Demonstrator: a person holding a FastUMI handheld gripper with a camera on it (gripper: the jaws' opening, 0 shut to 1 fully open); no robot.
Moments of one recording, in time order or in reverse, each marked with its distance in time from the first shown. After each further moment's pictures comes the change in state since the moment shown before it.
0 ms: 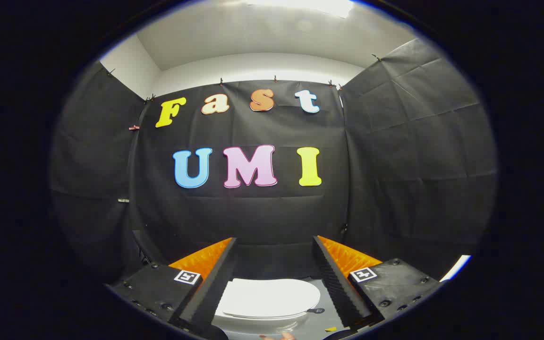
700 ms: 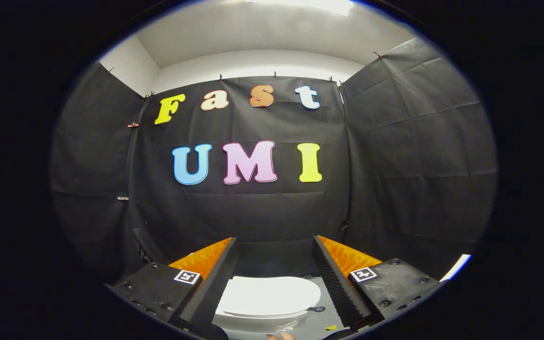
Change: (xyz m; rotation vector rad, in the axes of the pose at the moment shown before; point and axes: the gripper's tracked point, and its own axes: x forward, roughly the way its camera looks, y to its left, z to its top) arm 0.007 0.002 -0.003 -0.006 0.021 -0.001
